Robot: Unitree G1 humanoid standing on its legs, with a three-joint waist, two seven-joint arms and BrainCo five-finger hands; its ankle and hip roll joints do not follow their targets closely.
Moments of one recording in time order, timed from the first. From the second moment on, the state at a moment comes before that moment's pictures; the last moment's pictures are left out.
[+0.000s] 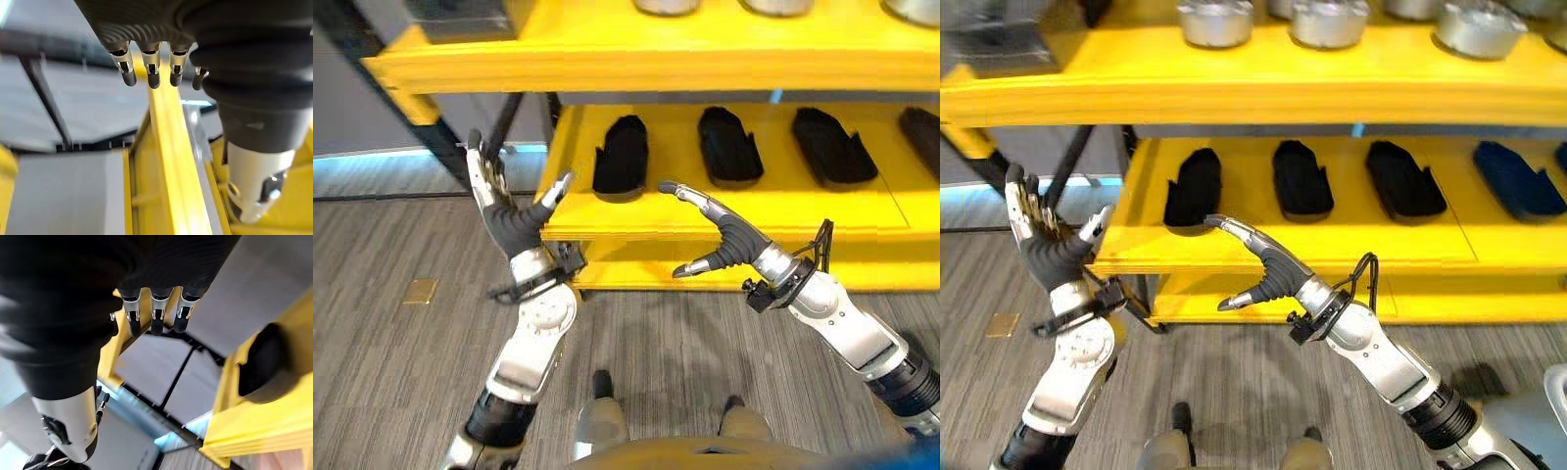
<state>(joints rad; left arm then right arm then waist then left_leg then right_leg) -0.05 0.36 -0.20 -0.38 -0.05 -0.11 0.80 -0.28 -0.72 0.50 -0.38 0.01 -0.11 0.08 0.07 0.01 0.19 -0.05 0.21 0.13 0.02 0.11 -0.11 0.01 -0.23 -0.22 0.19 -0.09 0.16</state>
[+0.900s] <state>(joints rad) 0.04 0.55 -0.11 -0.25 -0.42 -0.25 0.19 -0.60 -0.80 0.67 -0.09 -0.22 -0.09 0.14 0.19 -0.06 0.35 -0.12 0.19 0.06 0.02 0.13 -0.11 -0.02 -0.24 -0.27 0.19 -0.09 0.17</state>
